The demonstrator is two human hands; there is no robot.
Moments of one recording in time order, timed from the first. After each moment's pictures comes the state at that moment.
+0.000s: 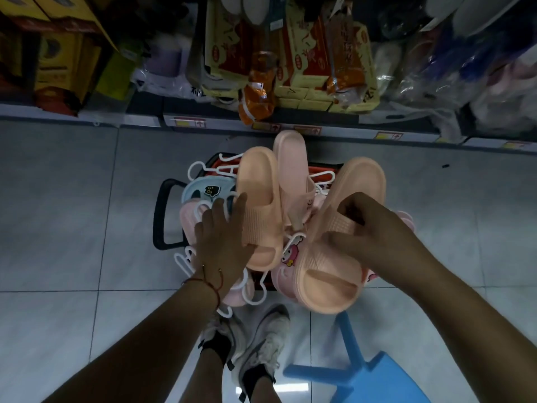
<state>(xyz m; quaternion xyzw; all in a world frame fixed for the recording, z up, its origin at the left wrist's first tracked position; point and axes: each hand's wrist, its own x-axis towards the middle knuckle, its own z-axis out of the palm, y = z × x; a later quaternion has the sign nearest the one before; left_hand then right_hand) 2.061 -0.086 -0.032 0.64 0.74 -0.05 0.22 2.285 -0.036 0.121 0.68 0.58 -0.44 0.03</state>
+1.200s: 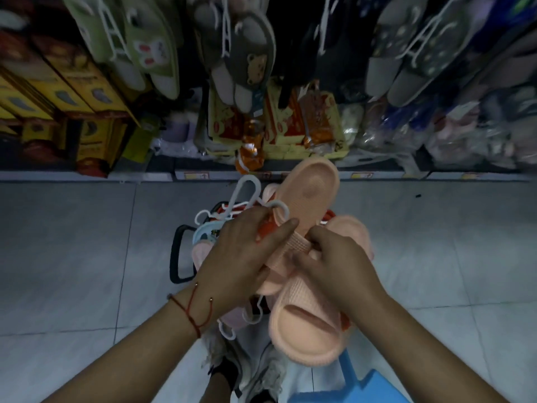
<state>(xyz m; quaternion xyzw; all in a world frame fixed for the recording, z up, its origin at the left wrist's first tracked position) 2.067 -0.050 0.168 0.84 0.49 0.15 0.17 2.257 -0.051 0.218 0.67 0.65 -0.36 -0.04</state>
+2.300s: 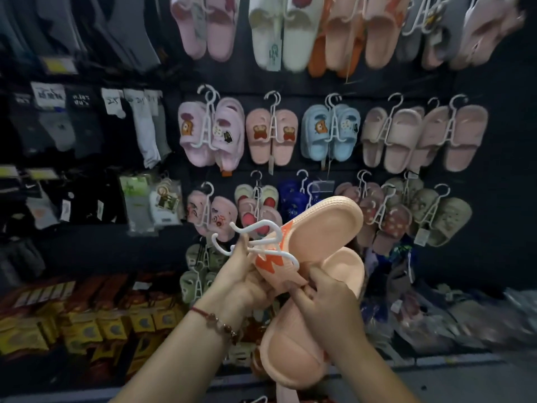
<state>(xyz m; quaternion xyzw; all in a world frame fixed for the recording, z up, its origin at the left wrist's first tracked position) 2.052 -0.076 0.649 0.11 0.41 0.50 0.75 2.206 -0.125 0.604 0.60 0.68 -0.13 -0.40</state>
